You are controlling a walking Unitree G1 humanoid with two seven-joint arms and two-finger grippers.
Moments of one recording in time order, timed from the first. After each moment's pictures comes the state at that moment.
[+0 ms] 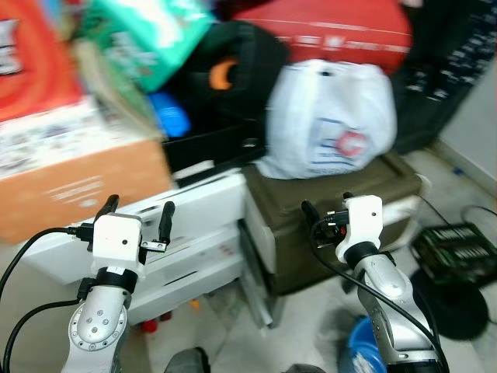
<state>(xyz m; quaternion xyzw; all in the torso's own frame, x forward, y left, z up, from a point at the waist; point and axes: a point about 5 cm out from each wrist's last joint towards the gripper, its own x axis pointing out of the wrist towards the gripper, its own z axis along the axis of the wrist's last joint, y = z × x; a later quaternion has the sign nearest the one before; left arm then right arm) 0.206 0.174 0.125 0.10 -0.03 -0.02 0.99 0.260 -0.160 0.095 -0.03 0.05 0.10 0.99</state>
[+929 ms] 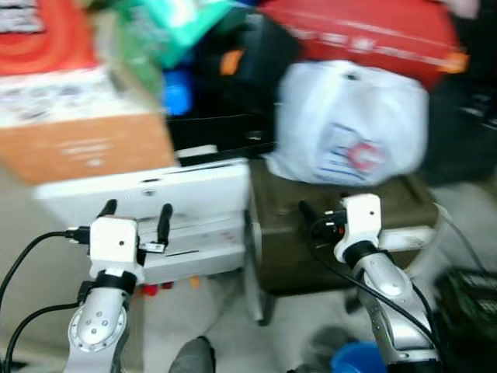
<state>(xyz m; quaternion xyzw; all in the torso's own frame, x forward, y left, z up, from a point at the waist) 0.205 0.177 0.121 0.08 -0.02 0.00 1.00 0.260 -0.156 0.098 -0.04 0.04 0.11 0.99</state>
